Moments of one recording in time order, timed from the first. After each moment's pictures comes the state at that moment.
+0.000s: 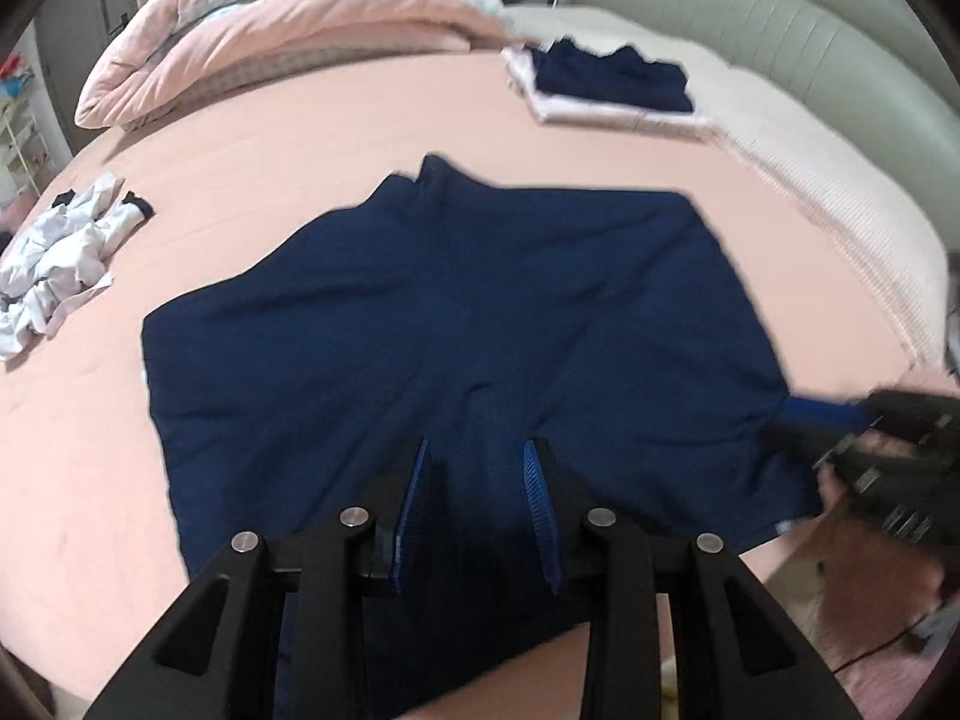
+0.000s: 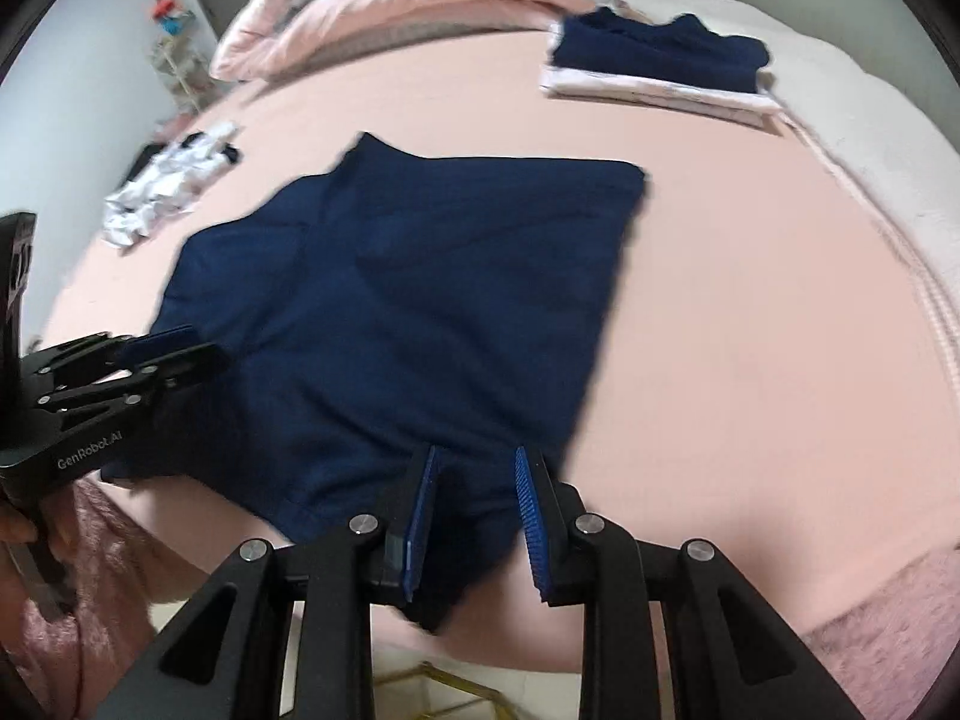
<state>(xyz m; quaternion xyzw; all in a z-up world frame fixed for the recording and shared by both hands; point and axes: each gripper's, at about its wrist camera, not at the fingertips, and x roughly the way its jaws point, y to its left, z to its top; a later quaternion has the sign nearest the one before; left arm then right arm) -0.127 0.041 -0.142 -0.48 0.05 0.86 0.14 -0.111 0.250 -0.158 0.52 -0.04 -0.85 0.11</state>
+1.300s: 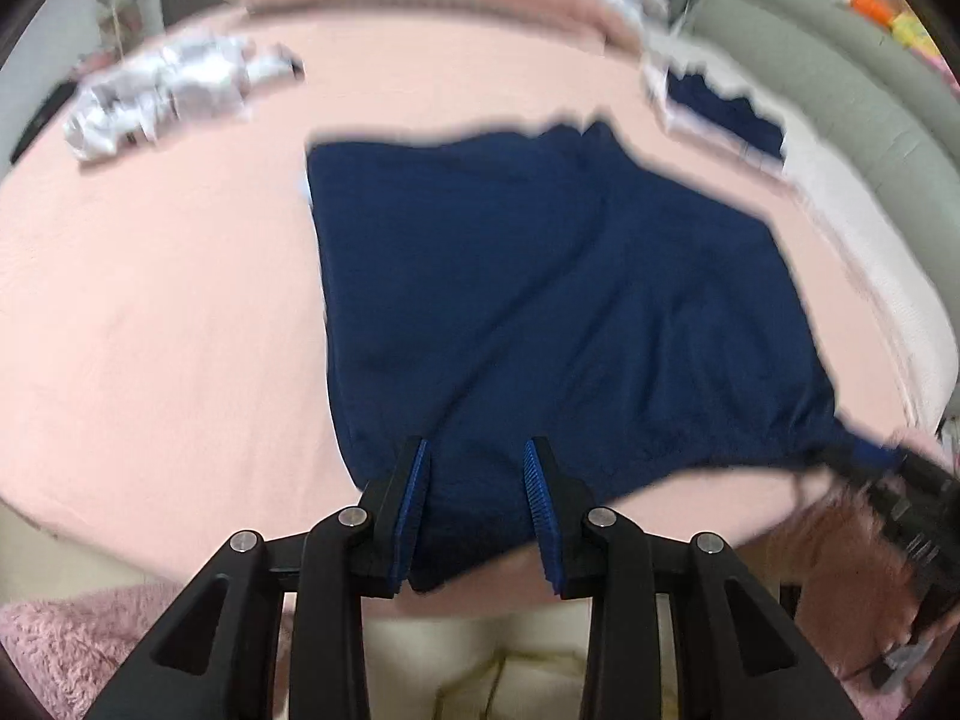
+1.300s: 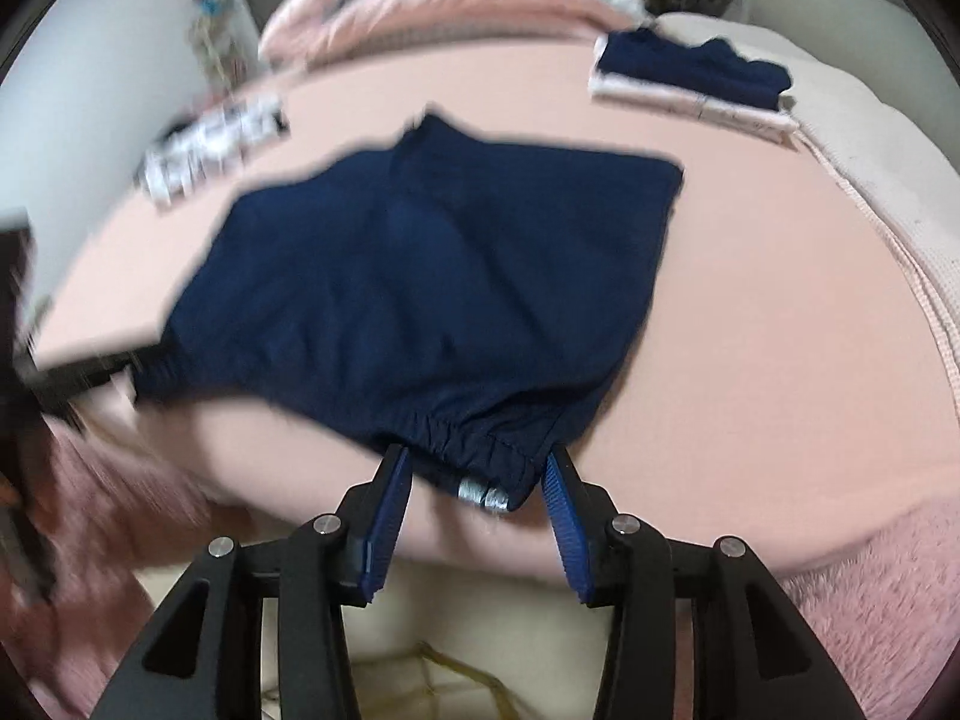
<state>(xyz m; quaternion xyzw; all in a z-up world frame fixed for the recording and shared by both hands) -0.089 -0.038 -0.165 -0.55 -0.07 0.83 0.05 -0.064 0.236 -0.146 0.49 -0.03 -0.86 0.13</state>
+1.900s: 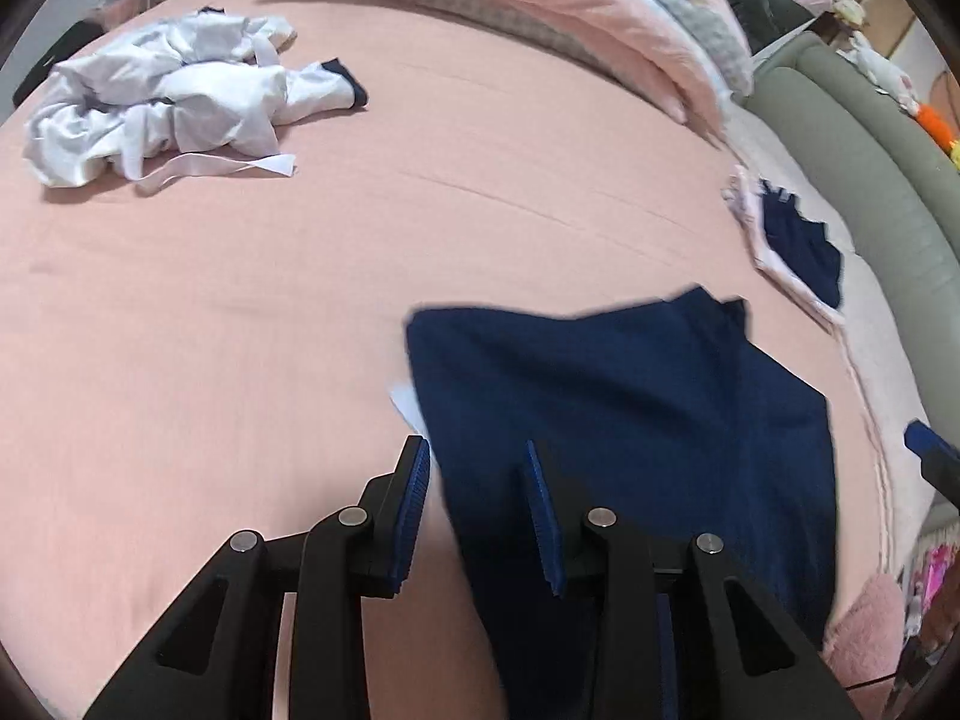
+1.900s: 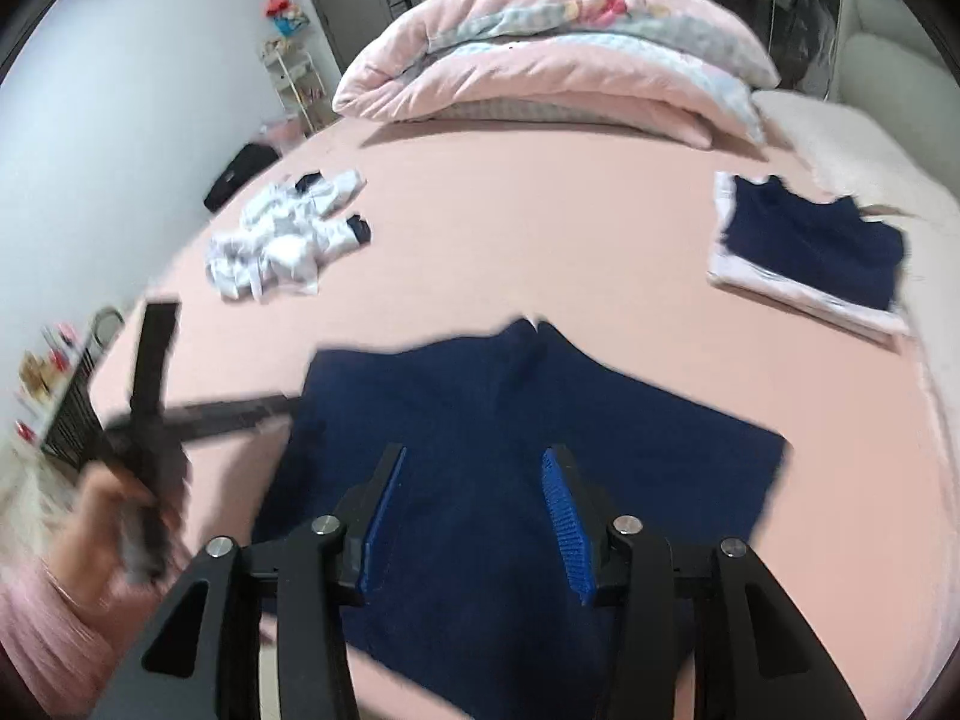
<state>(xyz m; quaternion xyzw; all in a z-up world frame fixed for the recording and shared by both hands) -0.228 -0.138 -0.167 -0.52 -0.16 0.84 0.04 -0.210 0.160 -0.075 0.47 0.00 -0.86 0.21</state>
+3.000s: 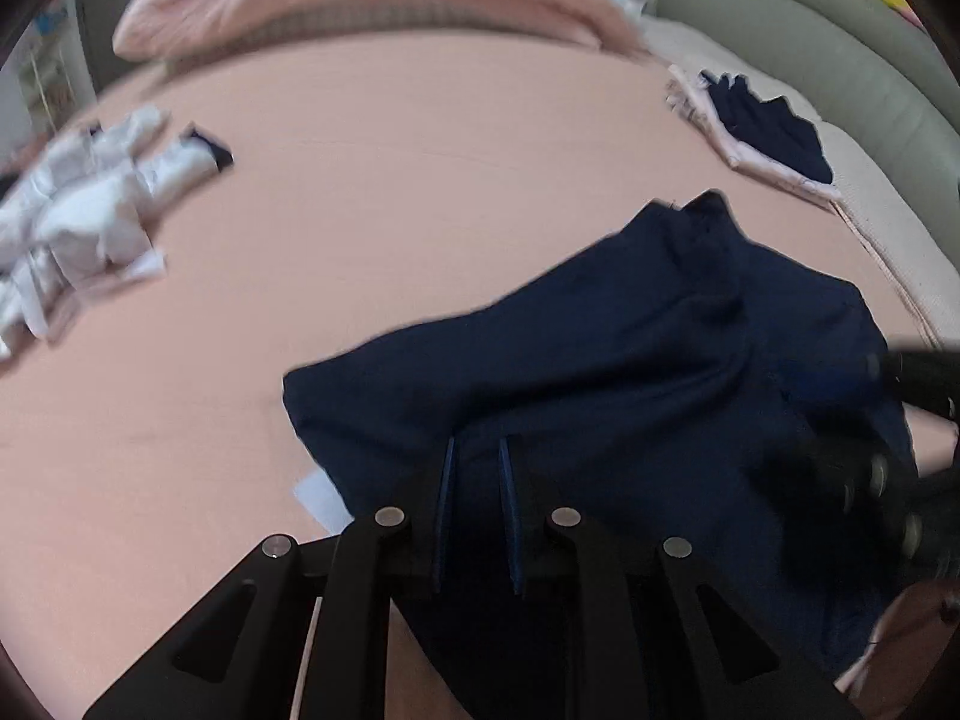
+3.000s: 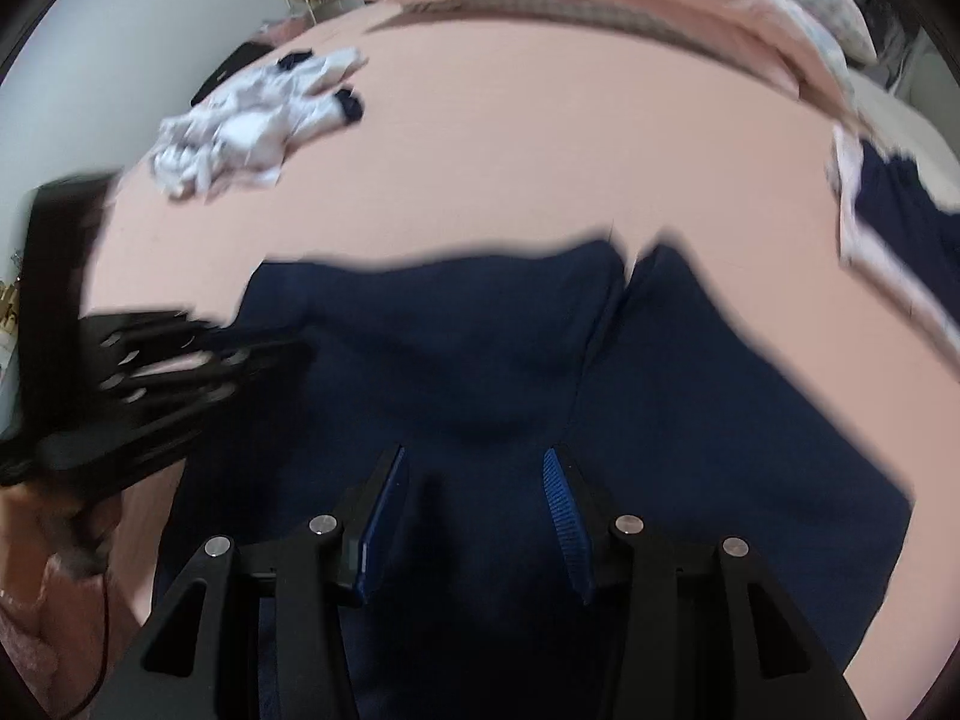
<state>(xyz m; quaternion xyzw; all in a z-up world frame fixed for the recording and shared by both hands) -0.242 -0.080 -0.175 -0.50 -0.01 0.86 0.10 -0.213 0.087 -0.156 0.55 0.06 -0.81 0.22</state>
